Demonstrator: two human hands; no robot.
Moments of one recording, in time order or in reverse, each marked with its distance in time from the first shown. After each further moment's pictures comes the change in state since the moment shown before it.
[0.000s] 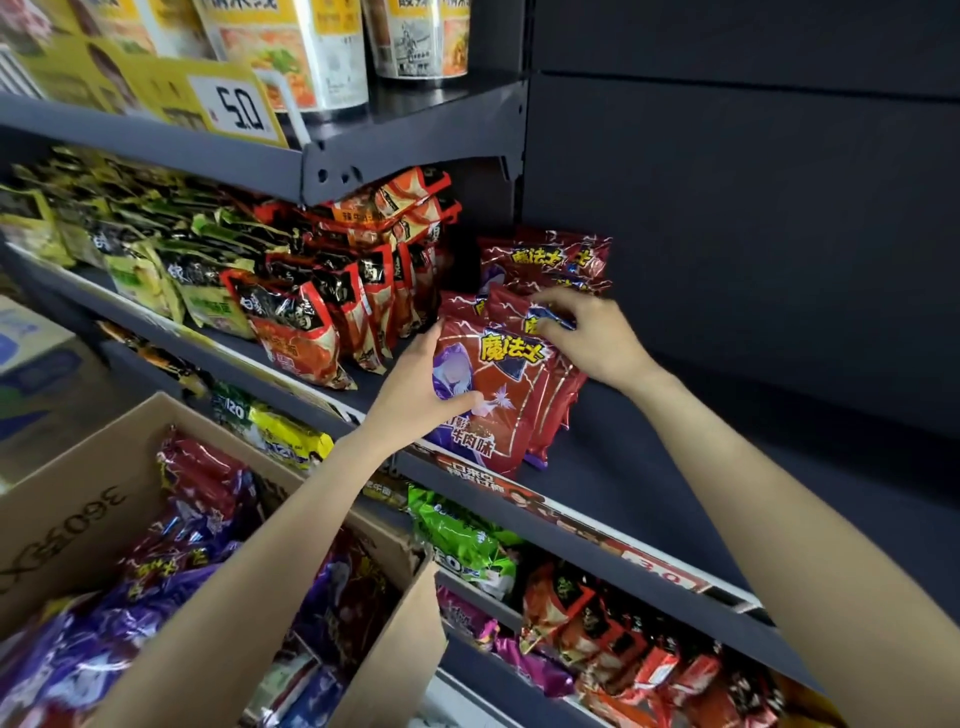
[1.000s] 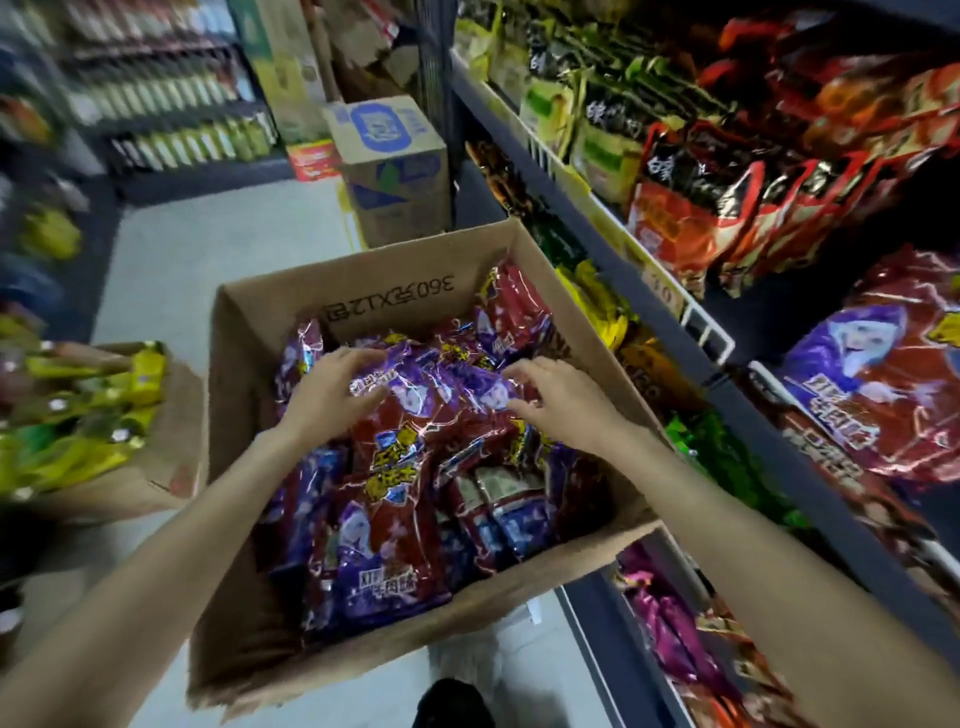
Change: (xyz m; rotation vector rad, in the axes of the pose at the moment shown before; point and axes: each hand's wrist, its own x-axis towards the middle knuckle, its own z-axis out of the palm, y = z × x) left_hand -0.342 -0.187 -0.150 0.349 0.321 -0.659; right_hand -0.084 -0.179 0.264 -0.128 -0.744 -0.597
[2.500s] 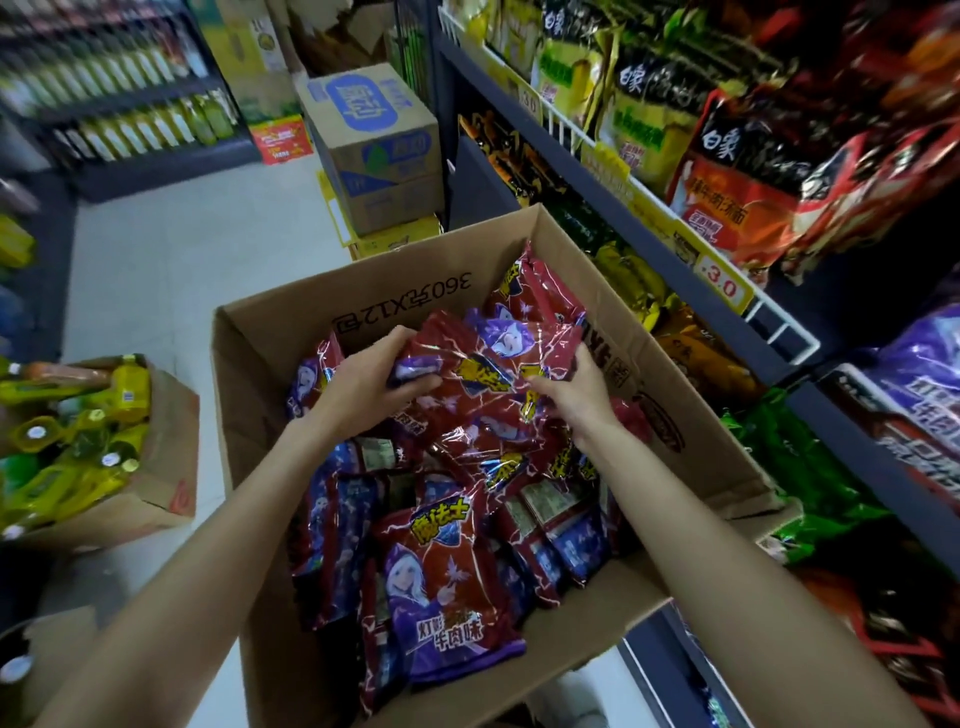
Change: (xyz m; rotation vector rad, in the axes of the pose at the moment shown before) left_hand 0.051 -0.019 -0.005 -0.102 -0.079 0.231; right_hand 0.061 -0.016 0.050 1.125 0.337 0.641
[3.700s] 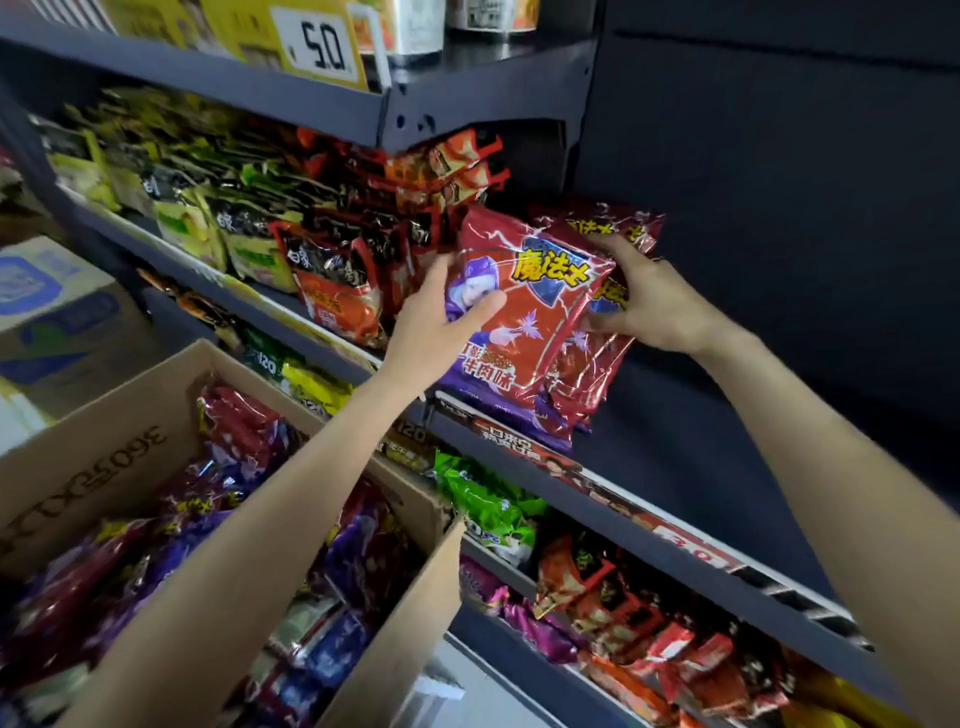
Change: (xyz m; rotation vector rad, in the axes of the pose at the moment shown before) left_hand 0.137 0.376 0.113 -0.565 -0.117 0.312; right_hand -0.129 -0.103 -0.383 -0.808 0.357 -0.378
